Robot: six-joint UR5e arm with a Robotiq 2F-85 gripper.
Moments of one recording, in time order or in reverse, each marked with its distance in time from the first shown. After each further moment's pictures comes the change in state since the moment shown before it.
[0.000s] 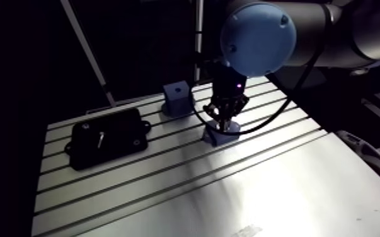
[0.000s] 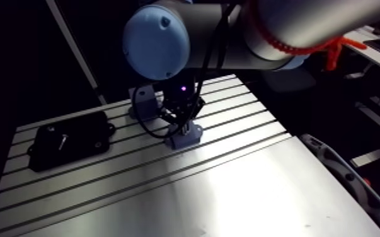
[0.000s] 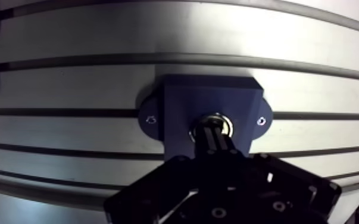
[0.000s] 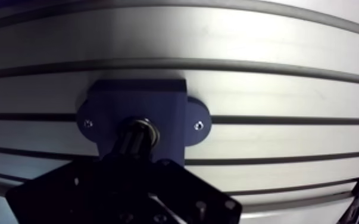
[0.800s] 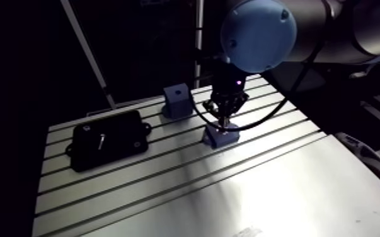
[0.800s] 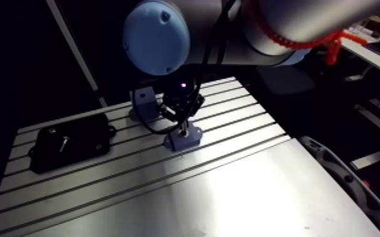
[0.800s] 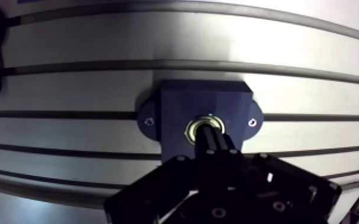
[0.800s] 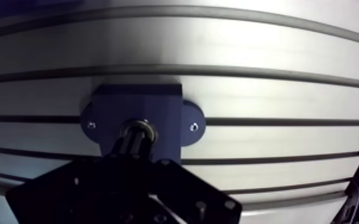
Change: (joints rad) arm 0.001 -0.019 -0.018 0.006 0.006 0.000
